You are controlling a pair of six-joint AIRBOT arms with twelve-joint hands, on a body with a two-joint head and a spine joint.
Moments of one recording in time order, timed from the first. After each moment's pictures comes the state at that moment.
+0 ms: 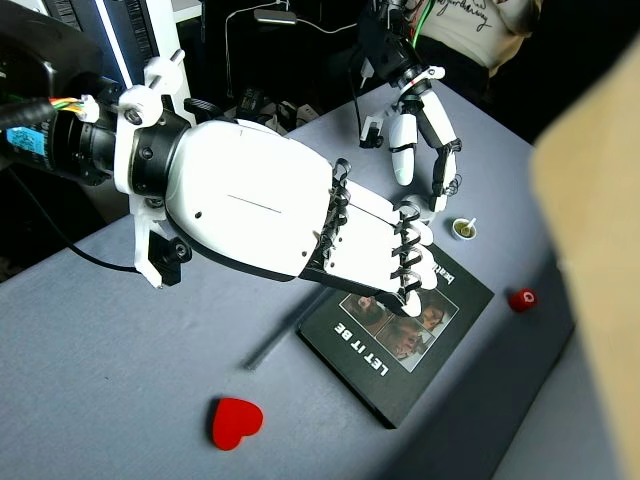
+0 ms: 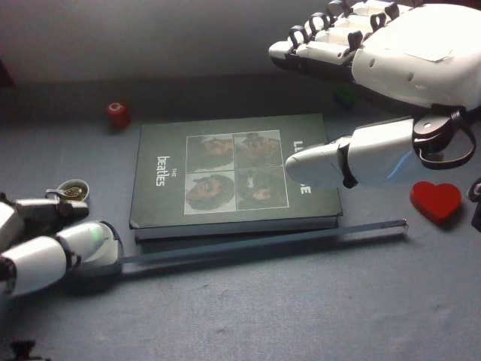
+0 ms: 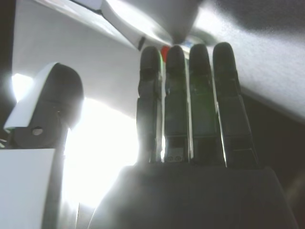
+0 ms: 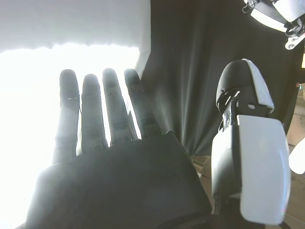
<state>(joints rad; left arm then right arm) 1.23 -0.88 0.81 -0.84 -1.06 0.66 -0.13 -0.85 0.70 1.23 0.28 -2.31</state>
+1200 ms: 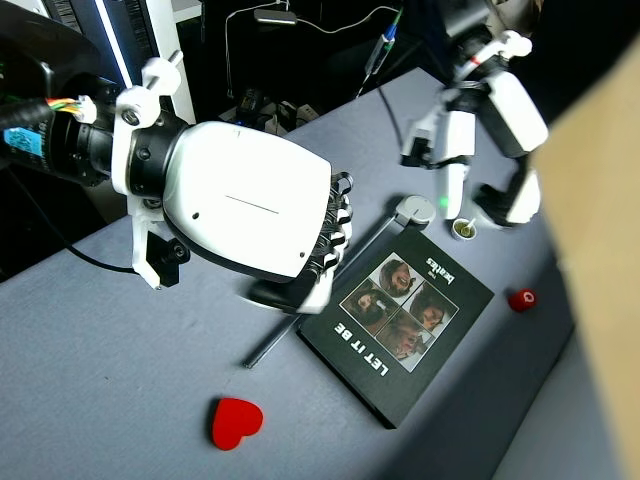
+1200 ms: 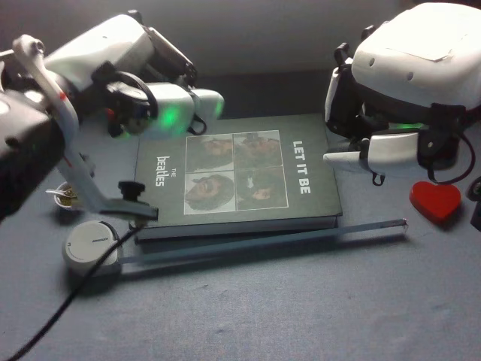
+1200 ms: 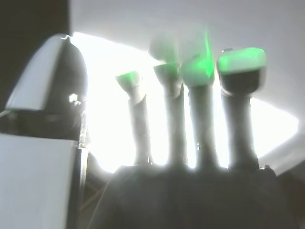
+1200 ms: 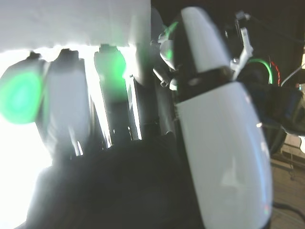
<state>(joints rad) 0.42 -0.91 0.75 -1.29 -0.77 1.62 -0.13 -0.85 0.70 1.22 0.28 -2.31</state>
